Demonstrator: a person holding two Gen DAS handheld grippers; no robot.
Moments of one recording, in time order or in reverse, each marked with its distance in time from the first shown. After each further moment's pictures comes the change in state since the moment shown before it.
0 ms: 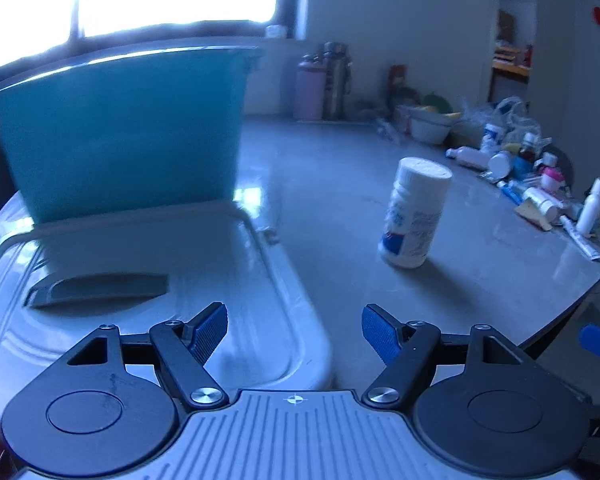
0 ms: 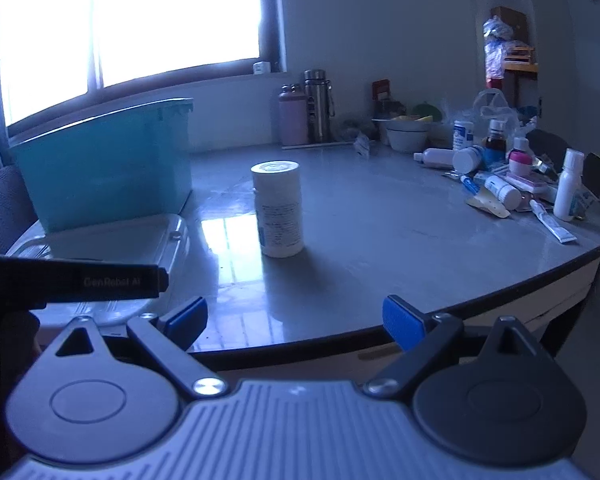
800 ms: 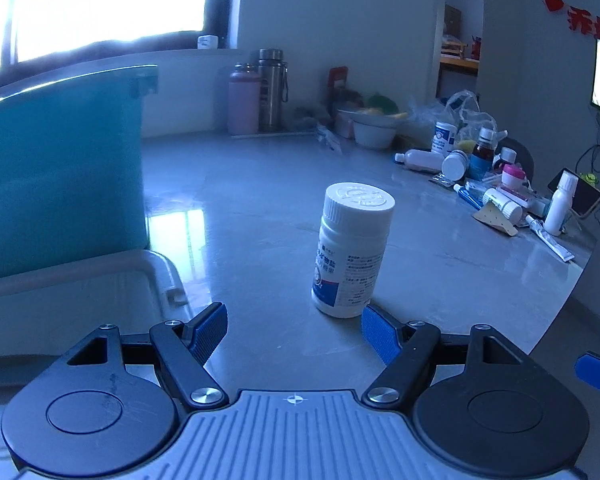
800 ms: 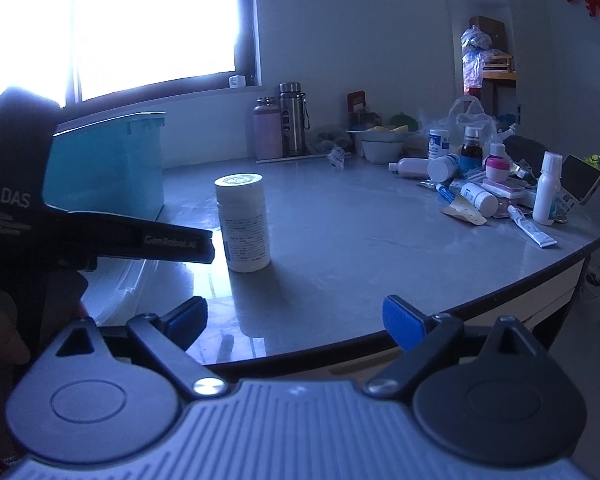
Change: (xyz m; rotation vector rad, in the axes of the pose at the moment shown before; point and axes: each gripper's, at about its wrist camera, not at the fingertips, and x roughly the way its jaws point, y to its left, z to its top) left arm 0.058 -0.036 0.030 0.085 -0.022 -0.141; right arm 0.007 -0.015 0.001 0.007 -0.039 -0.062
